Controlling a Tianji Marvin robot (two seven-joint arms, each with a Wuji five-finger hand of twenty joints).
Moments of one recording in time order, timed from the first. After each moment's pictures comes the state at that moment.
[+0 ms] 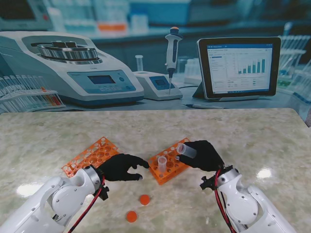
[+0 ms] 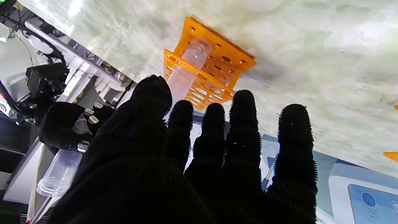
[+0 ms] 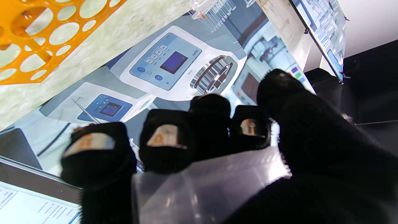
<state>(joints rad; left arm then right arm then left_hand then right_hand) 1.61 -1.04 -1.18 -1.70 0.64 -0.31 -0.24 -1.67 -1.14 1.27 -1.61 -0.49 -0.45 -0.20 0.95 -0.36 0.29 -0.02 0.57 0.06 0.30 0.35 0.64 0.11 0.22 0.45 0.62 0.12 0.39 0.66 0.26 0.33 0.91 0.62 0.61 -0.59 0.75 -0.05 0.99 -0.26 1.29 1.43 1.35 -0.11 0.94 1.02 1.30 -0.07 1.34 0.88 1.10 0.23 1.59 0.71</state>
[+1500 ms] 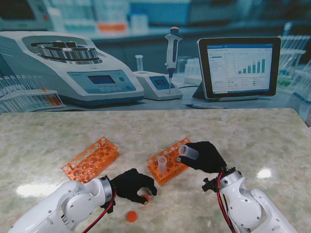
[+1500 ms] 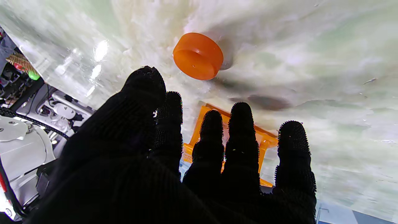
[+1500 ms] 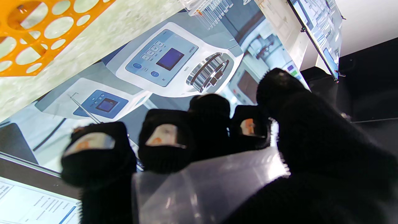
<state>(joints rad) 1.54 -1.01 -1.00 -1.63 0.74 -0.35 -0.30 -1.71 -1.14 1.30 -1.65 -0.50 -0.47 -0.20 0.86 -0.47 0.43 -0.04 0.61 -0.06 0.42 0.41 0.53 0.08 0.22 0.51 0.48 0.09 0.38 0.69 0.07 0.31 0.82 0.64 0.62 -0.59 0.73 -0.04 0.99 -0.25 1.29 1.44 1.35 -0.11 0.94 1.02 1.30 -0.06 1.34 0.88 1.10 0.23 1.59 0.71</state>
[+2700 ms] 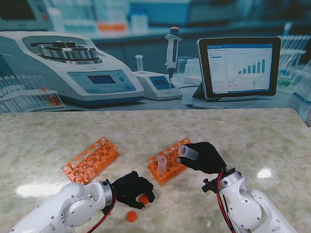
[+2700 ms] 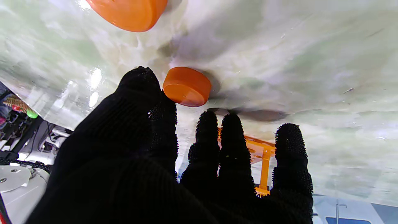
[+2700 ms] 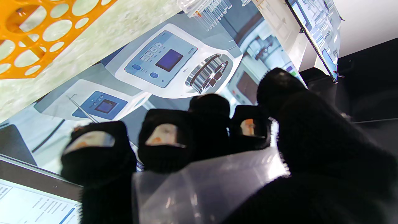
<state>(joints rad) 1.55 -1.00 -0.99 -1.64 0.91 -0.39 -0.28 -1.72 -1.14 1.30 -1.66 -0.50 -0.47 -0.19 0.85 -0.46 0.41 -0.04 0.60 -0.11 0.50 0.49 0.52 0.06 0.23 0.56 0.37 0.00 0.34 0.78 0.05 0.30 0.78 0.71 0.62 -0.59 0.72 -0.04 0.99 -0.25 1.29 1.45 1.35 -0.11 0.94 1.02 1.30 -0.06 1.34 0.88 1.10 0.23 1.57 0.71</state>
